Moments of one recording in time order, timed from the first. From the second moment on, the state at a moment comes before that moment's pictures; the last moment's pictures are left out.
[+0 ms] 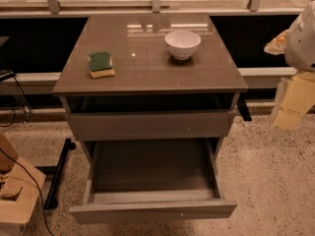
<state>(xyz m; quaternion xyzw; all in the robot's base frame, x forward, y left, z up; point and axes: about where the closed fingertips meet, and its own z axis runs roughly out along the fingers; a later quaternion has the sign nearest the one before) 0.438 -0.217 0.976 -0.60 0.78 -0.03 0.16</state>
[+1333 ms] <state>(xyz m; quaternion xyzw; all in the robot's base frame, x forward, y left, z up) 0.492 -0.128 0.967 -0.62 0.74 0.01 0.26</state>
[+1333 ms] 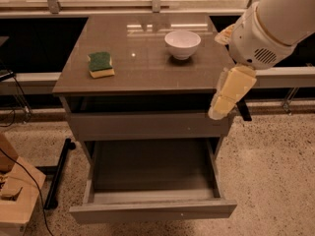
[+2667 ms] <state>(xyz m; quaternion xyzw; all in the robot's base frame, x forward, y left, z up) 0.590 -0.023 0.933 -0.60 0.71 0.07 0.37</state>
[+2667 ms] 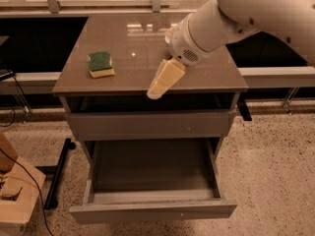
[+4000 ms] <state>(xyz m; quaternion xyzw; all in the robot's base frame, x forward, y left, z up) 0.653 0.039 0.892 -0.60 0.67 0.13 0.42</state>
